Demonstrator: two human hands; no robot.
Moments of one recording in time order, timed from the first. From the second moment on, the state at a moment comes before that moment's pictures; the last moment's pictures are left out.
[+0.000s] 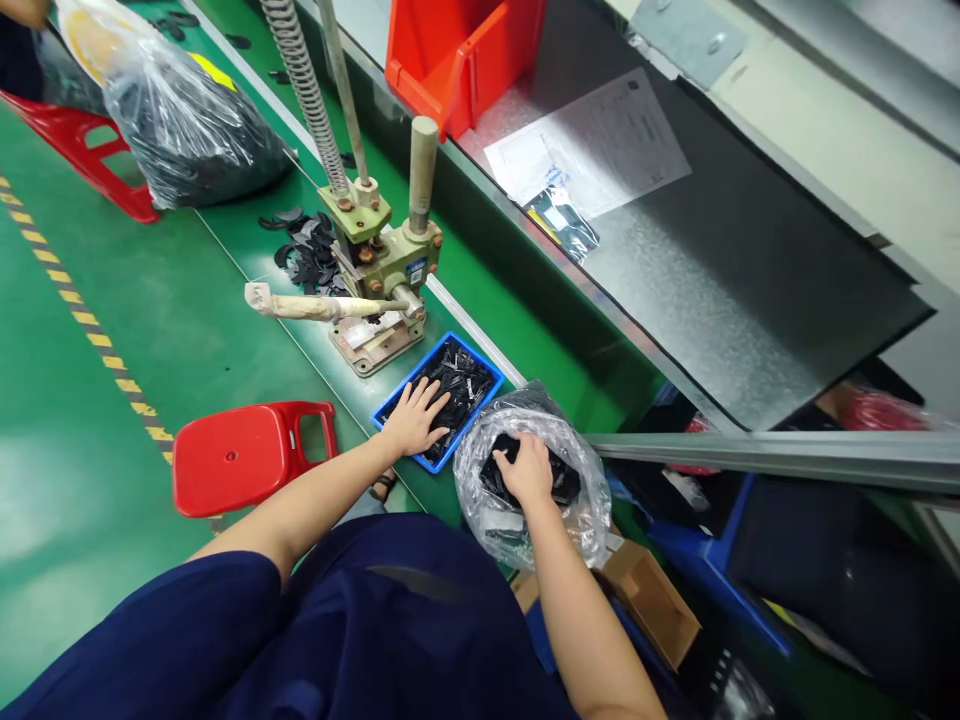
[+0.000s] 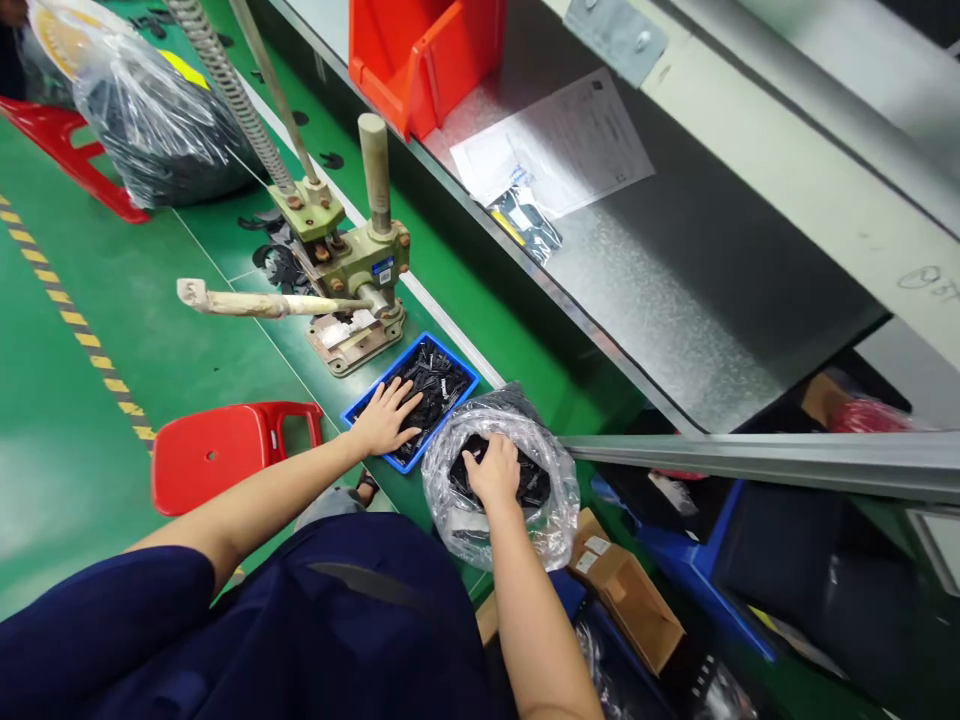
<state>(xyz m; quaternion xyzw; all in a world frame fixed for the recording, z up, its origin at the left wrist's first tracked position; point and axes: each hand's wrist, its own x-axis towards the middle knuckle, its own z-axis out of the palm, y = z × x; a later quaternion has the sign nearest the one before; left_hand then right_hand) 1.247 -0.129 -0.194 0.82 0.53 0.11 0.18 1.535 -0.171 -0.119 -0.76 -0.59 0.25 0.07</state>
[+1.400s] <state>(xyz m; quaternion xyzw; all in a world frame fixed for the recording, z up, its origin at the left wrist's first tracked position) 1.305 -0.196 -0.143 0.96 0.17 0.09 0.19 1.536 -0.190 -0.132 -0.79 -0.50 0.33 -0.11</state>
